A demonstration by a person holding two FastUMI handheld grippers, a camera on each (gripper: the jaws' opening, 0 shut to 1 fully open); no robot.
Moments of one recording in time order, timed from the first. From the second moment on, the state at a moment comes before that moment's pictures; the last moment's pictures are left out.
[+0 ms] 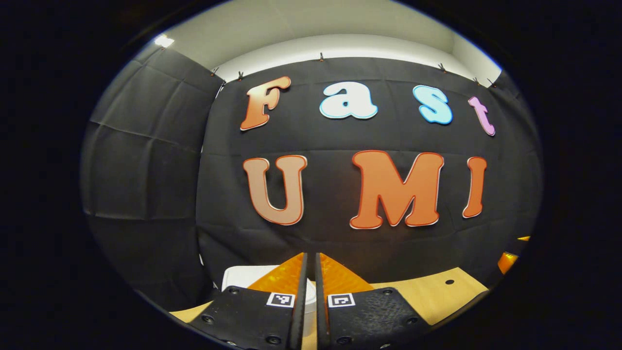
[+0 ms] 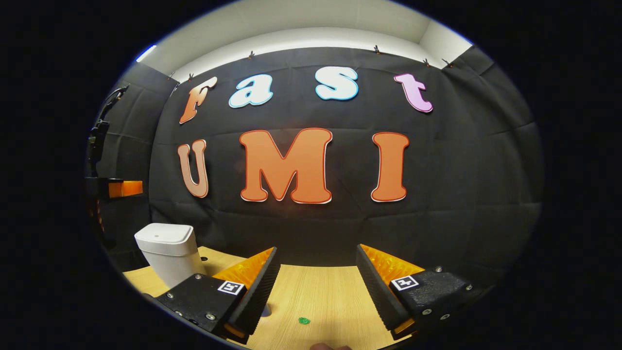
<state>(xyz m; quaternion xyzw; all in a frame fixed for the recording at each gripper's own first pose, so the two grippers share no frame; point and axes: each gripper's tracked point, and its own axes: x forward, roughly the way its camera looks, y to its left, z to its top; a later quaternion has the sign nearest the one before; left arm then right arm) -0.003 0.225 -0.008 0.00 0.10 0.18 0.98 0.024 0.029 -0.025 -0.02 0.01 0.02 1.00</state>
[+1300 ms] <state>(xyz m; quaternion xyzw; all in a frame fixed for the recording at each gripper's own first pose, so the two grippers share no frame) 0.025 0.319 -0.188 -0.07 0.38 0.16 0.91 0.025 0.013 -0.058 -0.03 0.04 0.02 1.00</state>
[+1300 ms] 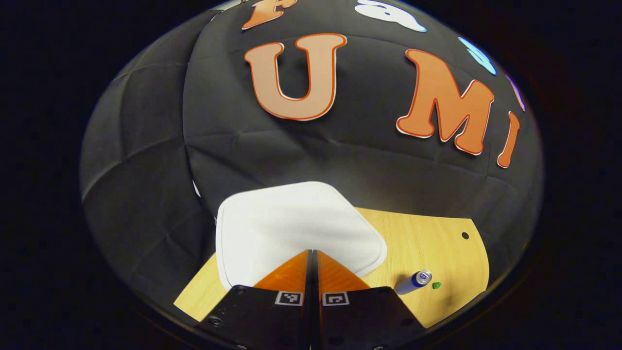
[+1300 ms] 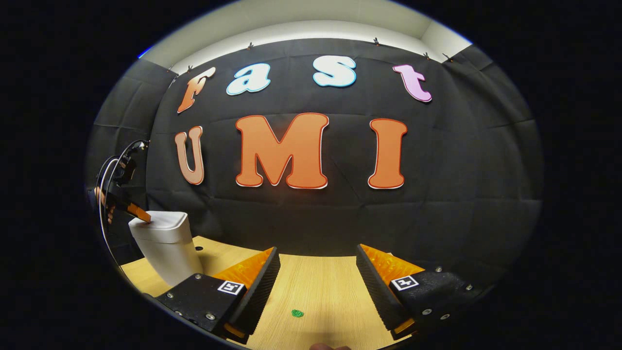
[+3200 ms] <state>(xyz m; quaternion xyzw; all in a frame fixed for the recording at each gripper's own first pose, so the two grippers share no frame) -0.014 0.177 0.043 0.01 0.07 0.16 0.98 0.053 0.017 -0.185 -0.07 0.14 0.05 0.99</state>
